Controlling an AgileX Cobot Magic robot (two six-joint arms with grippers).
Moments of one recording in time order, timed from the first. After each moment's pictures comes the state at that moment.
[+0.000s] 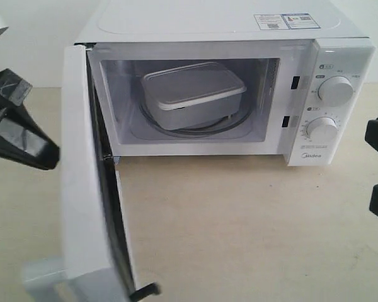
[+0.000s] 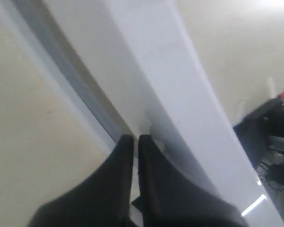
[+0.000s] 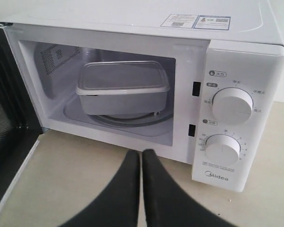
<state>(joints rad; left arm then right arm) -0.23 1.26 -1.05 -0.61 1.22 0.28 1.06 0.59 -0.36 1.75 -0.65 -1.61</state>
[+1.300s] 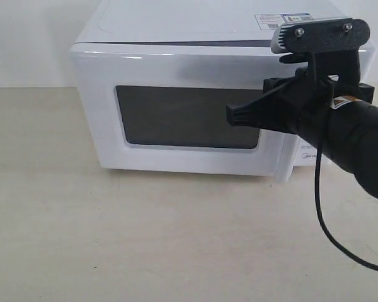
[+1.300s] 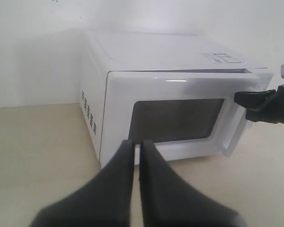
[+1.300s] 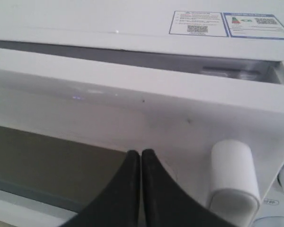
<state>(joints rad) -0.30 0.14 -0.68 -0.14 0.82 -0.02 0.72 1.42 -0.63 0.89 -0.61 -0.67</state>
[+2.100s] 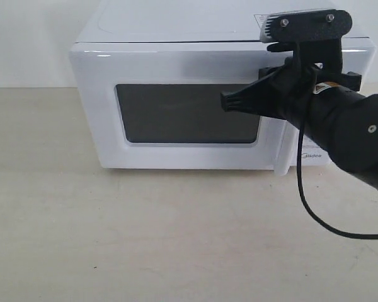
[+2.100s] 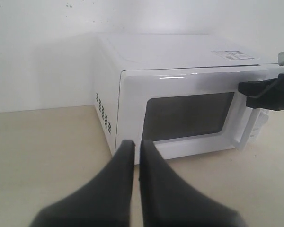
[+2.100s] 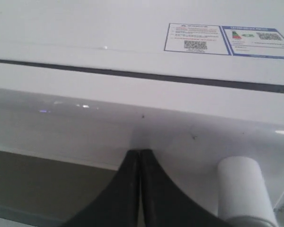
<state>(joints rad) -0.30 0.08 -0.68 -0.08 0.86 -0.02 0.66 1.51 -0.72 0.86 -0.61 -0.67</state>
